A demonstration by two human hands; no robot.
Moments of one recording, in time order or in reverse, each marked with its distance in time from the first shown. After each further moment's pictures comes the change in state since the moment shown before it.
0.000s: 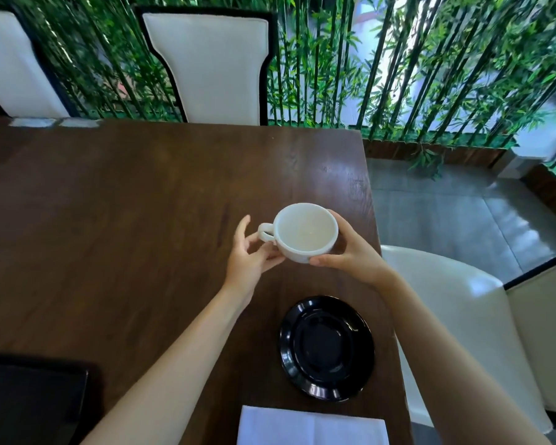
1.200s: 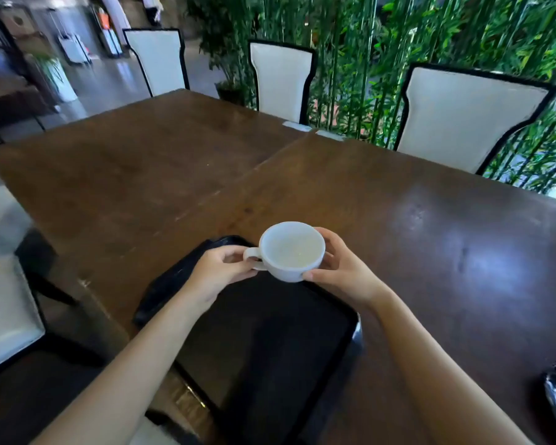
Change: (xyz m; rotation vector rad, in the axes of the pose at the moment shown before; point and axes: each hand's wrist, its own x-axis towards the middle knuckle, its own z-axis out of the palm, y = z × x) left_hand -0.231 0.122 -0.456 0.151 0.396 0.044; right_hand 0.013 -0.175 0.441 0.200 -0.593 -0.046
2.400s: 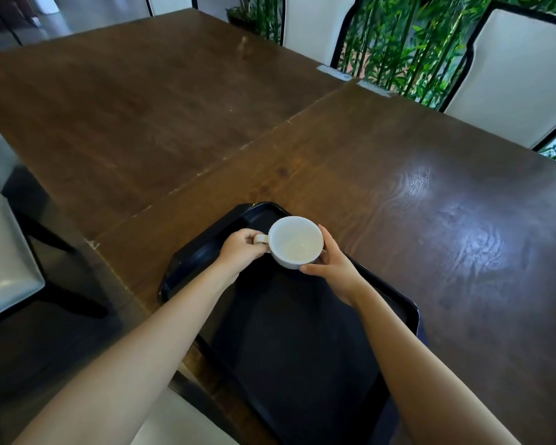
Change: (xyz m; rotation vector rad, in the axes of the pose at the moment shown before) left_hand 0.090 -0.093 -0.063 0.193 0.129 -0.210; right_hand 0.091 0.105 0.083 0.078 0.056 0.264
